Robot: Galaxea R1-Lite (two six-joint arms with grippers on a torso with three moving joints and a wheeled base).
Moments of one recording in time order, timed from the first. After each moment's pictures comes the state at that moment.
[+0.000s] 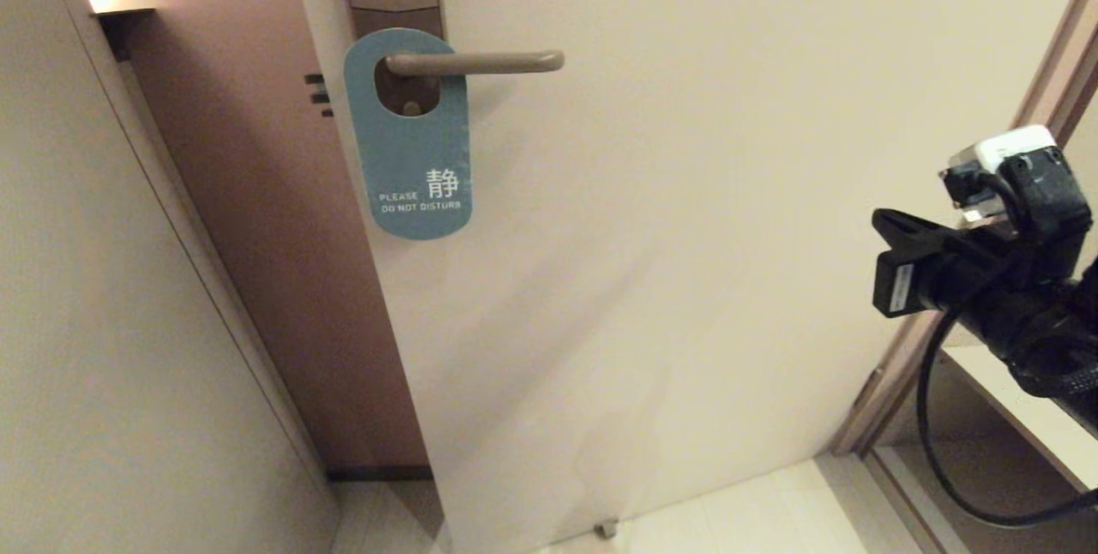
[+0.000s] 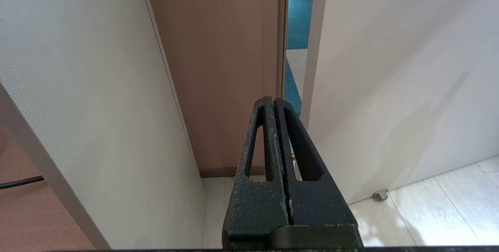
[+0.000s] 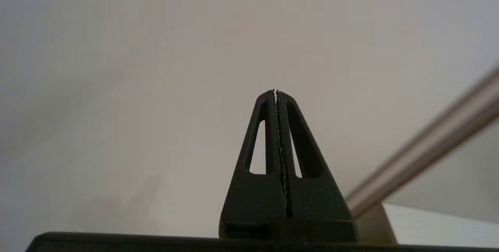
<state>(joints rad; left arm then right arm) 0.00 0.00 0.00 0.01 0.00 0.01 0.38 1.41 -0.56 -0.83 -0.38 -0.28</state>
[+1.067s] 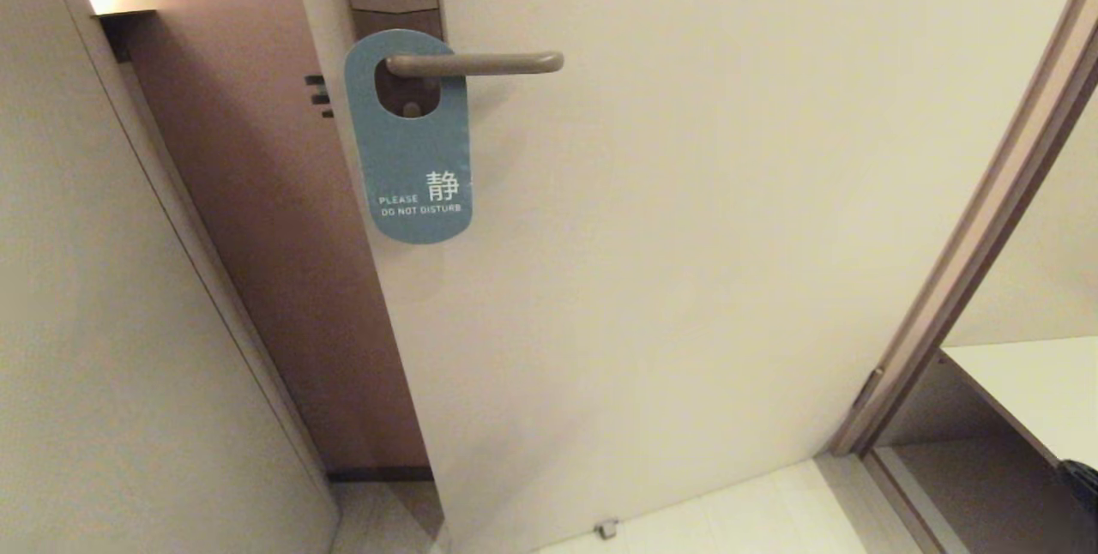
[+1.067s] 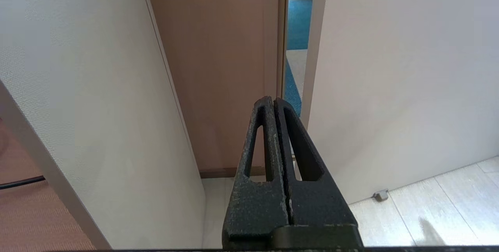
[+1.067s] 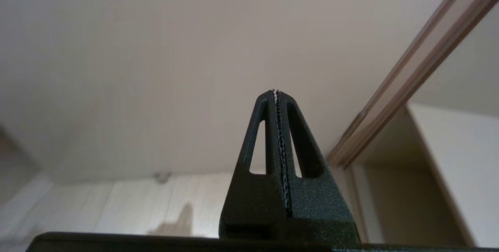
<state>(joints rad) 0.00 0.00 0.00 0.01 0.00 0.01 0.15 0.63 0.00 -0.47 -0.10 -0.11</state>
